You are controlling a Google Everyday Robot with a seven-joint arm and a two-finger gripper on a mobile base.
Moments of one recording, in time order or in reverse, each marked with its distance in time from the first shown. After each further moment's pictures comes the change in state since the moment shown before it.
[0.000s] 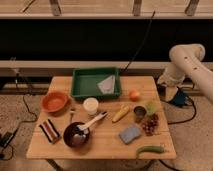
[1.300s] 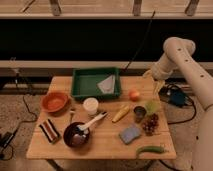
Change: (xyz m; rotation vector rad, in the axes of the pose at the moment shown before) arm -0.076 -0.046 0.002 0.025 -0.250 -0.252
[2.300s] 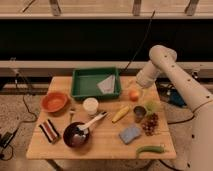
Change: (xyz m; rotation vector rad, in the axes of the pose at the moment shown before) arm -0.079 0.001 0.053 -0.065 -0.216 -0.185
